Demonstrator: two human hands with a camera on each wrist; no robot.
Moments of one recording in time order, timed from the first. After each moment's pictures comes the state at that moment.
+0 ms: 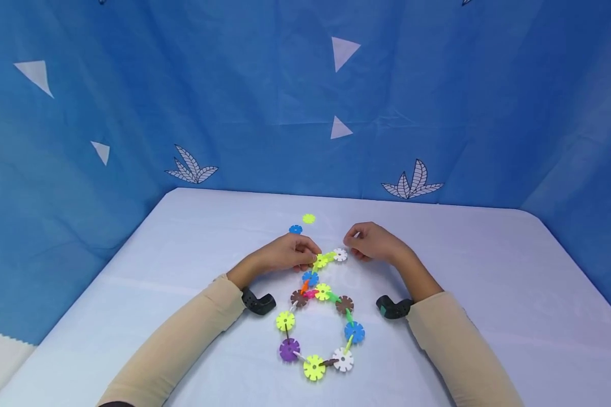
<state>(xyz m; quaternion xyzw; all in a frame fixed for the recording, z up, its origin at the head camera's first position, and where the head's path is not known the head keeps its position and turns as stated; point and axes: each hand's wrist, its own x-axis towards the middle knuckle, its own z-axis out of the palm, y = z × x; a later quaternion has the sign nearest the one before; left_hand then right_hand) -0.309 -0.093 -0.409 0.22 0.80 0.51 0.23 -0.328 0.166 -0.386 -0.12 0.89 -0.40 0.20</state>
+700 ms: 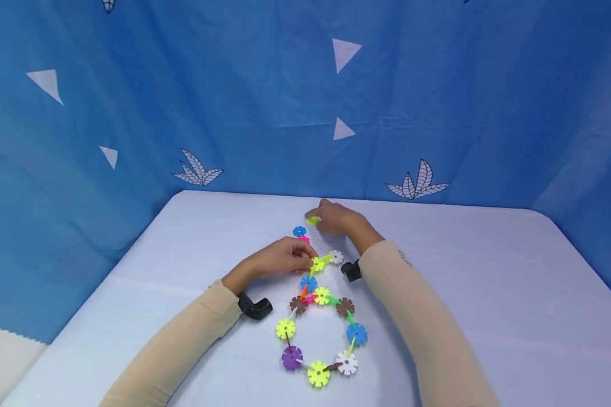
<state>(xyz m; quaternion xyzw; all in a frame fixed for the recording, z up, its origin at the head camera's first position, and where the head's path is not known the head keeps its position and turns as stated) -0.302 -0.101 -0.405 0.21 0.82 0.48 0.23 -0.392 0.083 -0.369 -0.27 0.94 -0.10 0.18</state>
